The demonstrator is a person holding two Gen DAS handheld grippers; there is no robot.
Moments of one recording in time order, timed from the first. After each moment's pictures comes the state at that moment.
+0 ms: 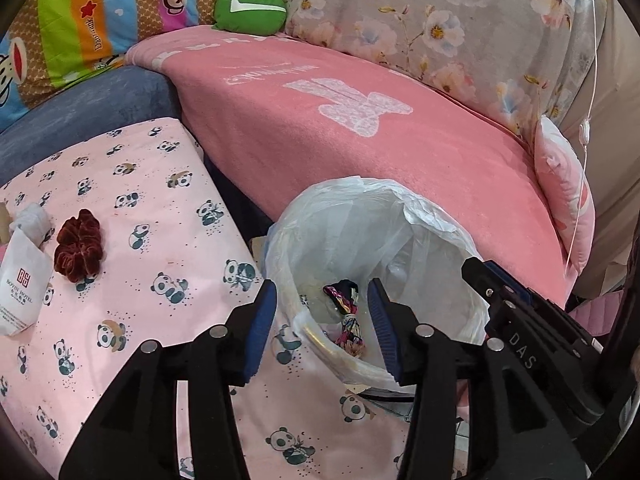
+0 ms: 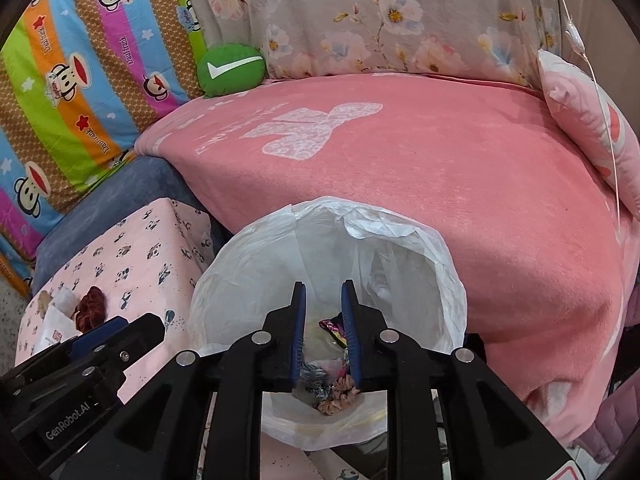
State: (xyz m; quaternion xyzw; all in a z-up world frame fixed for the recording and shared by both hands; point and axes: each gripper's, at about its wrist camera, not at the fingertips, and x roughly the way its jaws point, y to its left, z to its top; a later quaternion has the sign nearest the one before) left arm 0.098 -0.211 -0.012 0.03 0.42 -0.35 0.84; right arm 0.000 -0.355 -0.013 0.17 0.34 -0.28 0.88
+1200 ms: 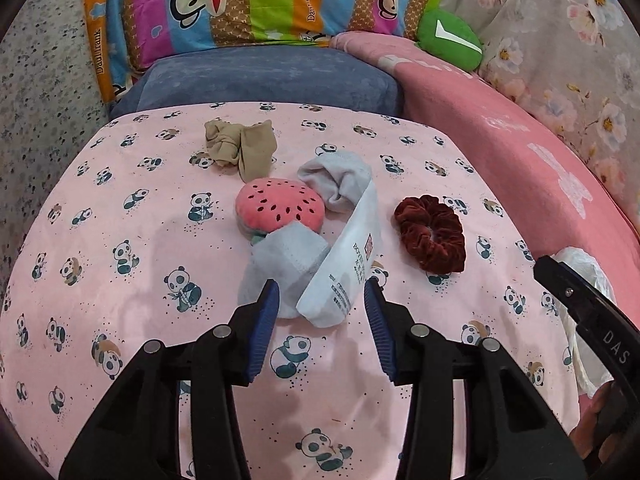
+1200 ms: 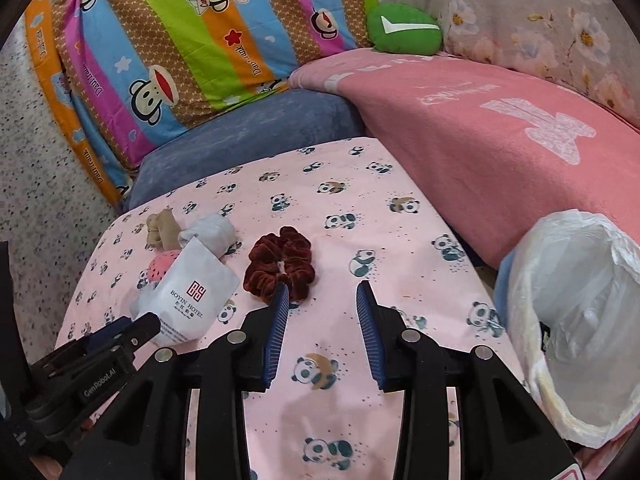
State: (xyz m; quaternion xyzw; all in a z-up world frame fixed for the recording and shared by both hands) left arm 0.187 0.044 -0.051 -0.04 0.43 -0.10 0.90; right arm 0.147 -0.154 -0.037 0.12 0.39 -0.05 0.91
